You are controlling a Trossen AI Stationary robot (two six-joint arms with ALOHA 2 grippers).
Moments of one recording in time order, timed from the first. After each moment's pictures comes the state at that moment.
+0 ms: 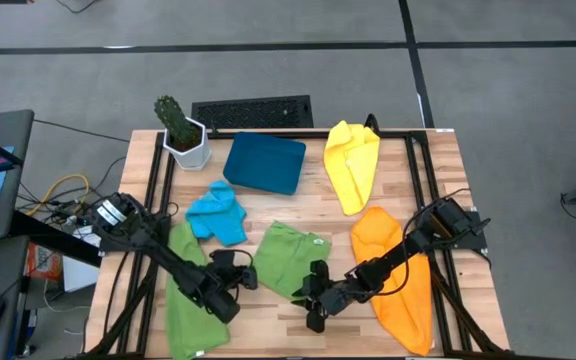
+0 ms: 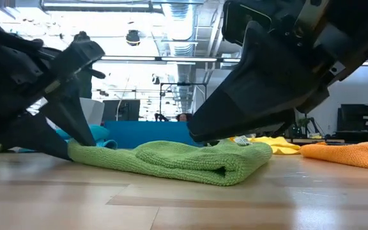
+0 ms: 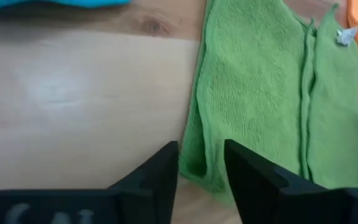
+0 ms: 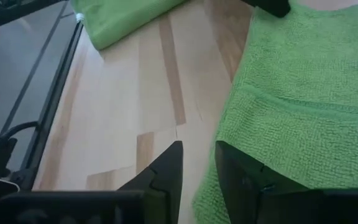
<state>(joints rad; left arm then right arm) -0.67 1.84 0.88 -0.36 -0.76 -2.10 0.58 2.02 0.99 0.40 0.37 0.59</state>
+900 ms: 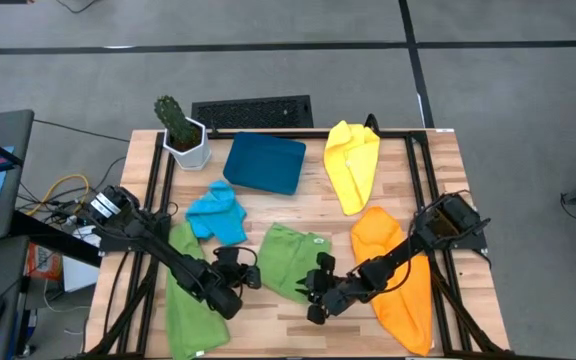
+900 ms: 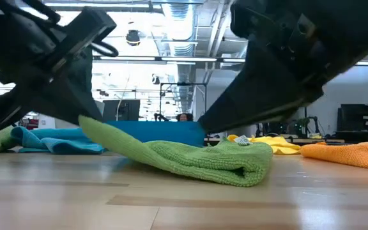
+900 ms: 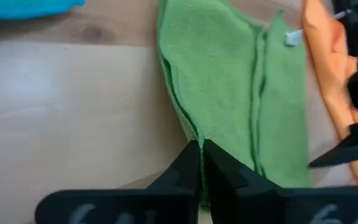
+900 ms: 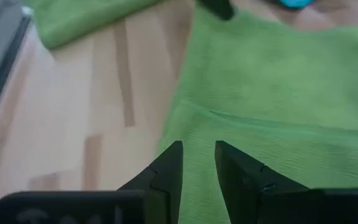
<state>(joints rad) -0.65 1.75 0.88 -0.27 -0.75 -1.97 0.59 1.98 0.99 0.27 0.52 0.56</state>
